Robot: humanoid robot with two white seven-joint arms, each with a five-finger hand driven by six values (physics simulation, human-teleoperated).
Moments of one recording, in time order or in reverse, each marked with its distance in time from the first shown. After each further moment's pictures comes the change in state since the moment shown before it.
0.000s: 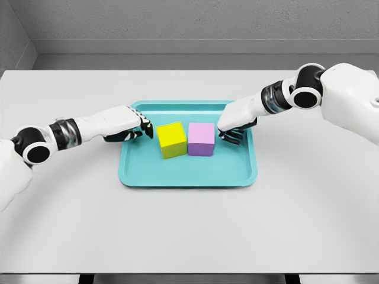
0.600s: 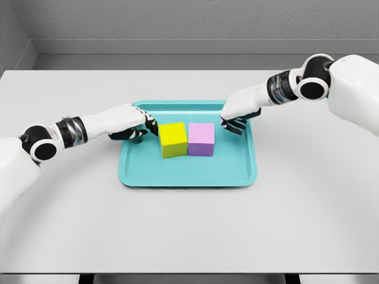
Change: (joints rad) left arm -0.018 -0.042 0.004 0.044 0.001 0.000 -0.010; right arm -0.011 -0.007 -0.047 0.031 -0.003 0.000 0.000
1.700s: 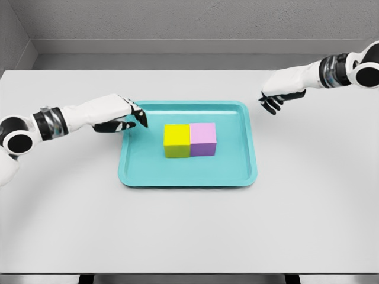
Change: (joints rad) left arm -0.017 0.136 -0.001 -0.111 0.191 0.000 -0.051; right arm 0.023 -0.184 -0.128 0.039 -0.004 0.000 0.000
